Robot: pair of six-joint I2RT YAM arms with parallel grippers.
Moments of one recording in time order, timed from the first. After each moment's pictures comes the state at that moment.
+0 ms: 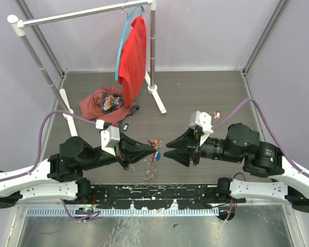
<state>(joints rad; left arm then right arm) -1.37 0.75 0.91 0.06 0.00 -0.14 1.25 0.78 1.23 -0.52 -0.11 0.15</state>
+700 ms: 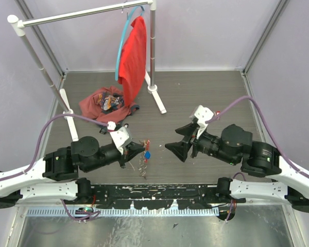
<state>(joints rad) -1.37 0.75 0.98 -0.38 -0.23 -0.09 1.25 0.77 1.21 -0.59 0.19 0.16</state>
